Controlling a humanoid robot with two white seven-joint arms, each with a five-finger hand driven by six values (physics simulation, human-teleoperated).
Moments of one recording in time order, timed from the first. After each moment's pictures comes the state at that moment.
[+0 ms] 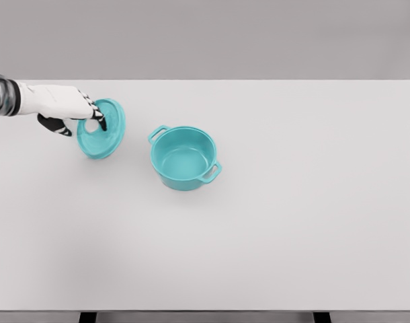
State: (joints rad) left arm -1.06 0.84 -1.04 -1.21 -0.43 -0.61 -0.61; right arm 0.07 0.00 -0.21 0.05 0.06 -0.22 -0.03
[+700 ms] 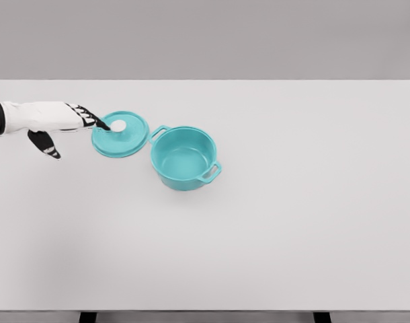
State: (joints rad) left arm -0.83 0.86 -0.81 -1.19 -0.32 -0.61 -0.61; right arm 0.07 0.00 -0.21 0.05 0.06 -0.22 -0.03
